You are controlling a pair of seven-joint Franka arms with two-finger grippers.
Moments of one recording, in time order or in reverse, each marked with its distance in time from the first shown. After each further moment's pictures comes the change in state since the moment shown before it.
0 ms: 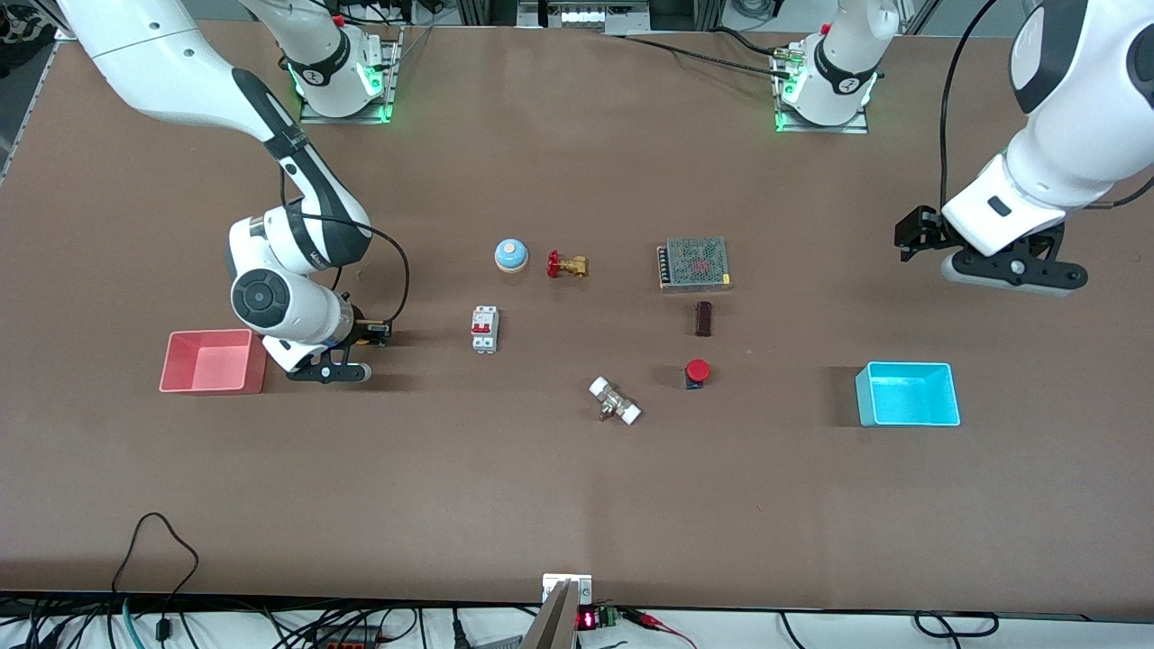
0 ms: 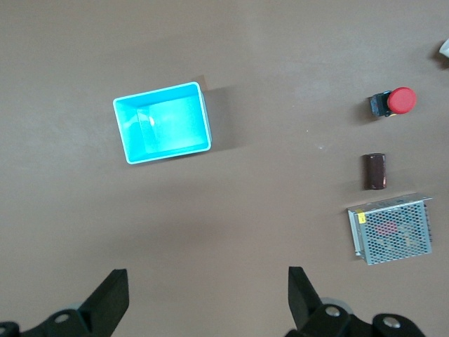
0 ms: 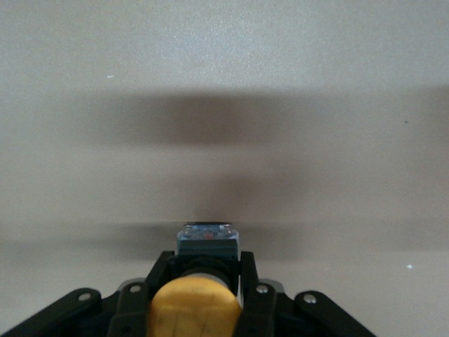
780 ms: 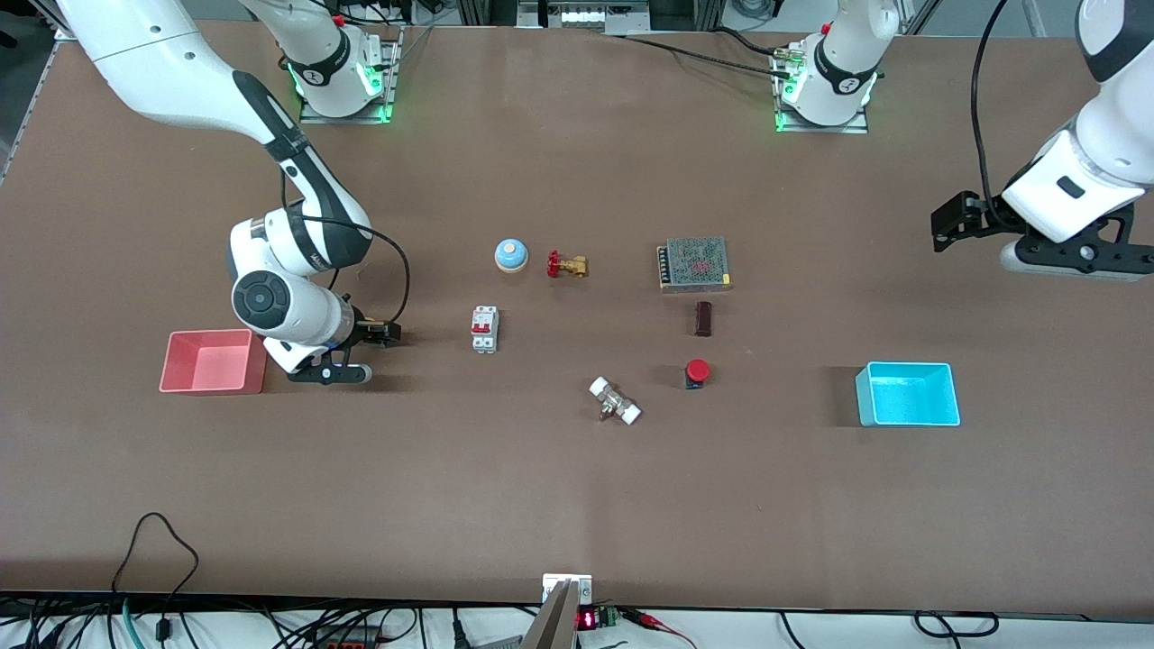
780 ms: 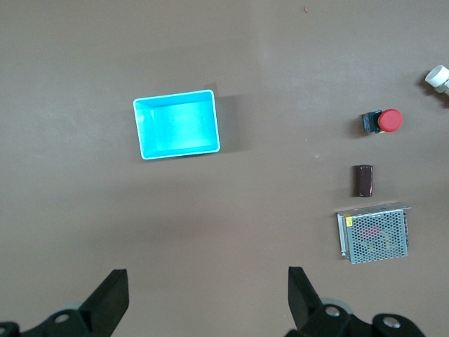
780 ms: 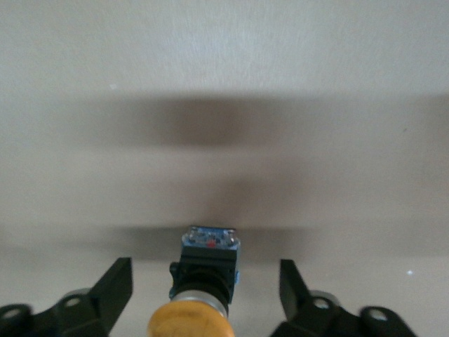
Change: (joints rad) left arm 0.025 0.036 0.000 0.162 -0.010 -0.121 -0.021; right arm -0.002 -0.005 0.000 0.020 0.000 0.010 0.001
